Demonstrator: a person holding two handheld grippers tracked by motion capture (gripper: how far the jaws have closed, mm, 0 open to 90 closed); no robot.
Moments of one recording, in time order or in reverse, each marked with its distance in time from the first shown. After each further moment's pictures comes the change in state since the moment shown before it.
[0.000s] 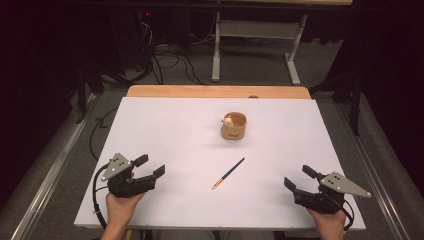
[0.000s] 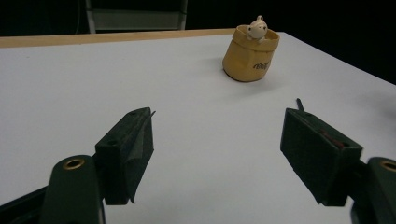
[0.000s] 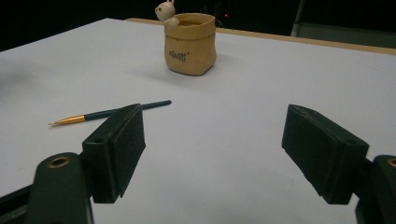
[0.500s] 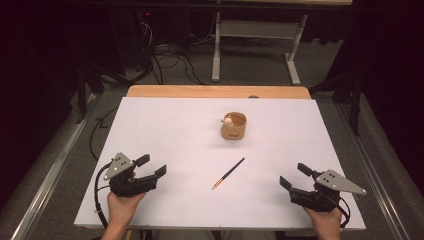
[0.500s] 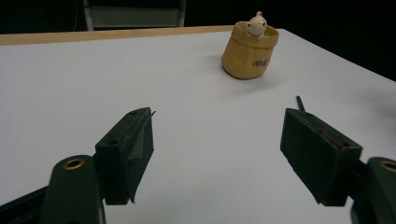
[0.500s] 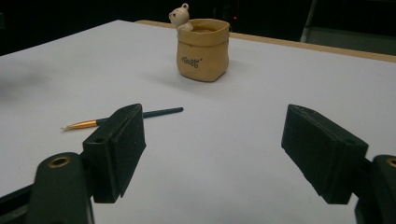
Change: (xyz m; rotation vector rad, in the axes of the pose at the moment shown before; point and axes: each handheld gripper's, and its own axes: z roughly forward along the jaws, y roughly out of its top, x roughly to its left) left arm -0.001 -0.001 0.003 0.007 -0.004 0.000; right arm 0.007 0.008 0.007 -0.007 0.037 -0.024
